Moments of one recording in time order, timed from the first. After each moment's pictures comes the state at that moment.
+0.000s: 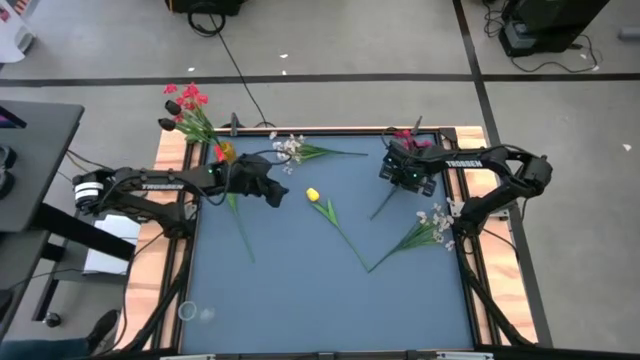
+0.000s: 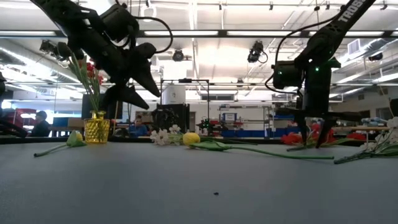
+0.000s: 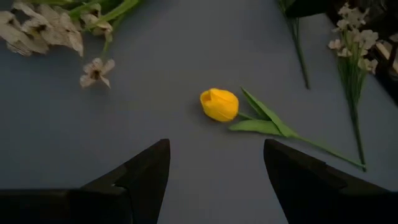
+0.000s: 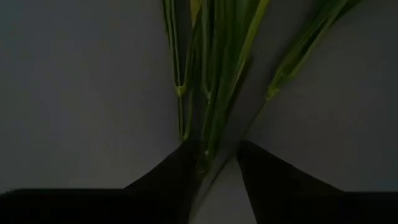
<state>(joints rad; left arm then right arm) 0.31 1.20 0.62 -0.10 -0.01 -0.65 -0.62 1.50 0.67 -0.60 0.08 1.38</state>
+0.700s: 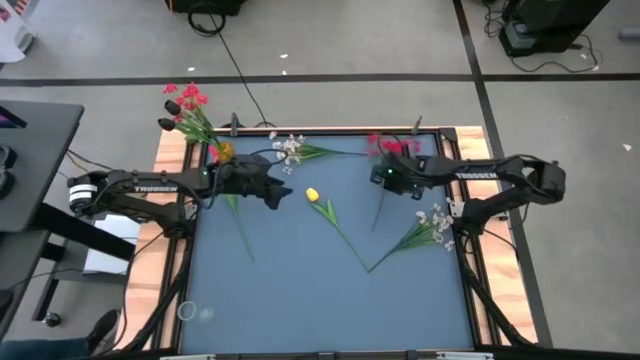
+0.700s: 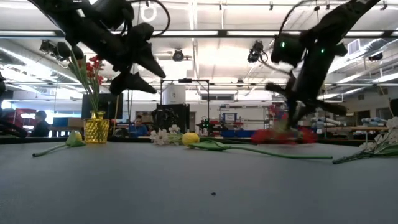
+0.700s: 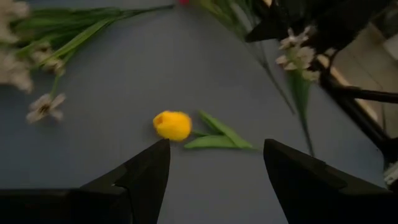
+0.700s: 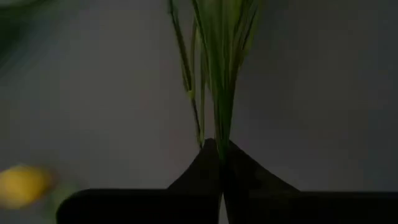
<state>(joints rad) 0.27 1.14 0.62 -0.01 0.02 -0.63 -0.41 1.33 0.67 -0.45 0.12 1.43</state>
